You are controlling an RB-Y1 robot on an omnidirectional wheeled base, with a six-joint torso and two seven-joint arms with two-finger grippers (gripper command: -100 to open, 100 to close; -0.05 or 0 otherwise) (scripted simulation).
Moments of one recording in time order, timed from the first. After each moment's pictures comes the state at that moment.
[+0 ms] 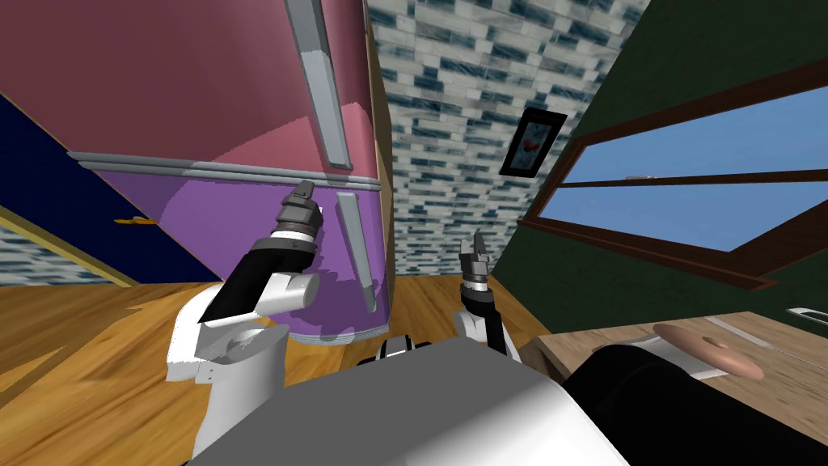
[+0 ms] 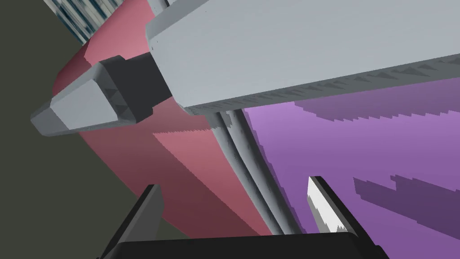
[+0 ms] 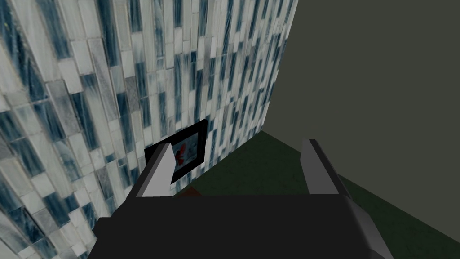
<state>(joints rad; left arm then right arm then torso) -0.20 0.13 0.08 -2.45 -0.21 0.44 -0.07 0.46 0.03 -0.01 -2.34 -0.02 -0.57 0.16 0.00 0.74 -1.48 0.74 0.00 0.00</state>
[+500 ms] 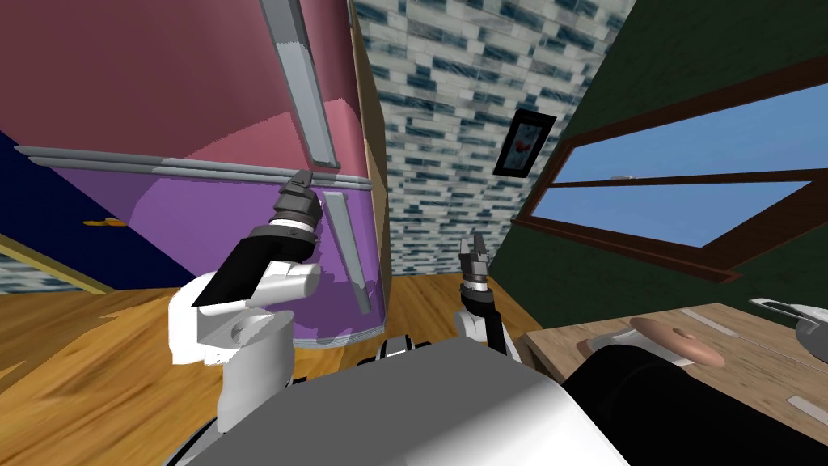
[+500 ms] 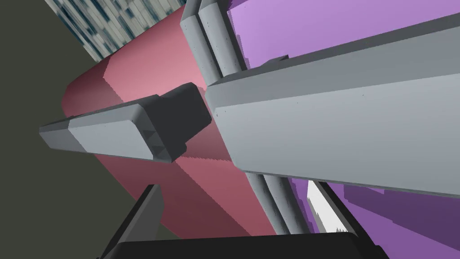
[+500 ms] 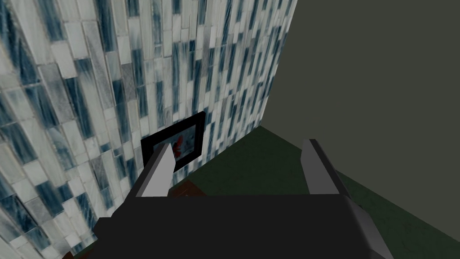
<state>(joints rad) -0.31 0.13 0.08 -2.46 -0.24 0.57 -0.07 0.46 0.03 -0.01 -2.34 -0.02 -0.57 0.16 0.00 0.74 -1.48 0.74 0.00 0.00</state>
